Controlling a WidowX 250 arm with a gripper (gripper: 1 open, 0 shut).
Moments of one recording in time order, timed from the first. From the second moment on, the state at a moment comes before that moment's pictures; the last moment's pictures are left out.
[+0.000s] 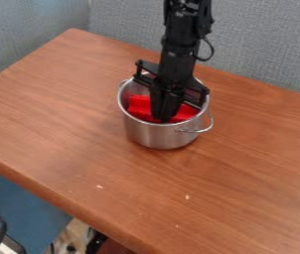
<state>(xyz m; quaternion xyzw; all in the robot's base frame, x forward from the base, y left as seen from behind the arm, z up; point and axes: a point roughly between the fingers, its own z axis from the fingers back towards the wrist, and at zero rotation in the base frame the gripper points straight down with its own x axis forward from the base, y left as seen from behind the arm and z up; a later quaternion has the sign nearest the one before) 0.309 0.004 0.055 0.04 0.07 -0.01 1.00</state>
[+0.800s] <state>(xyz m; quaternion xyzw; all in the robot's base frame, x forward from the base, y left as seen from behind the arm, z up) 0.305 -0.001 0.094 0.03 0.03 -0.02 1.00</state>
